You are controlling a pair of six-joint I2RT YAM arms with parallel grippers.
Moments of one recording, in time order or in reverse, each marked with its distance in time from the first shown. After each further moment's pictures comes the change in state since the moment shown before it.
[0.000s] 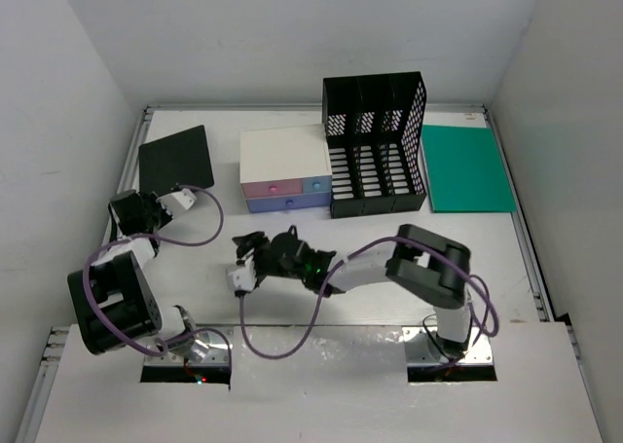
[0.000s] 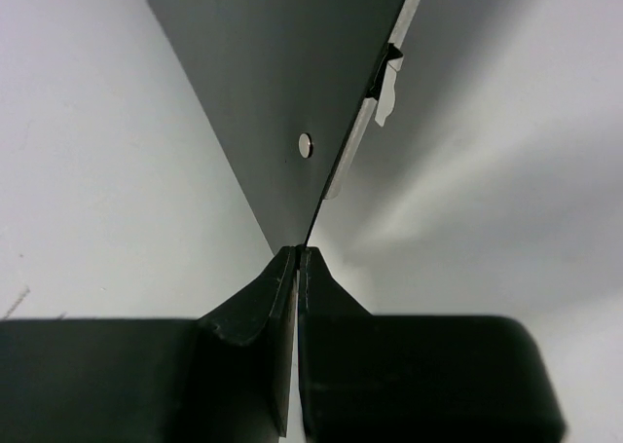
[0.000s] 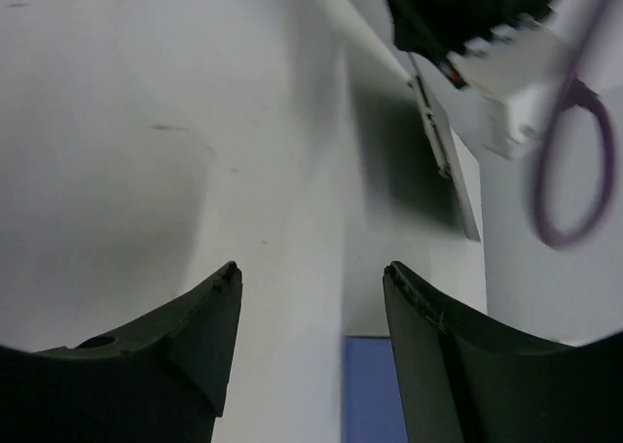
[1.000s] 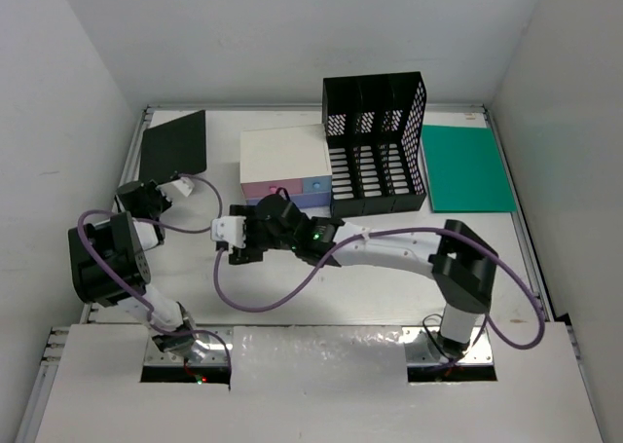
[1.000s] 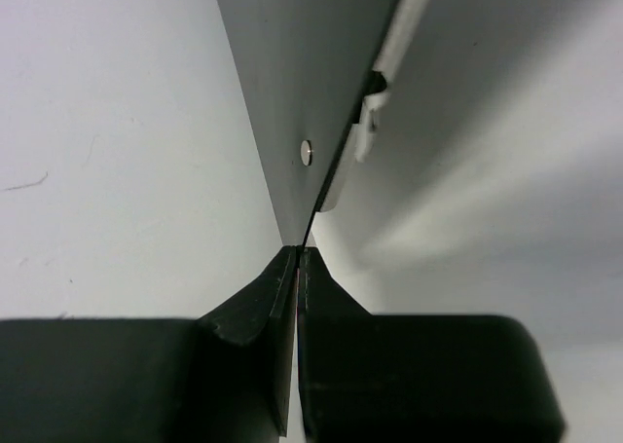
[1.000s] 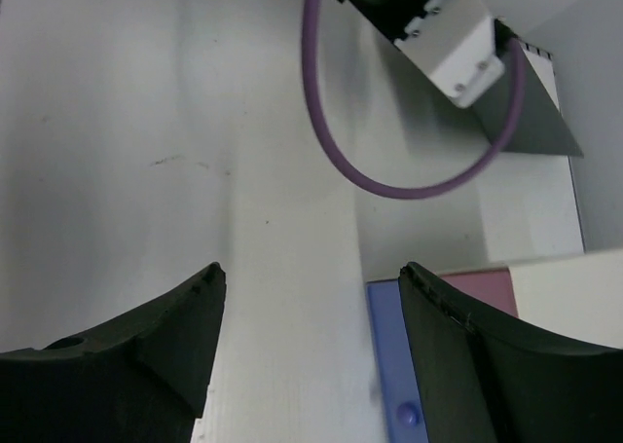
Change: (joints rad) left arm -0.043 0.299 0.046 0.401 -0.091 -0.008; right arm -0.024 -0.153 0.302 -0.600 0.041 0.353
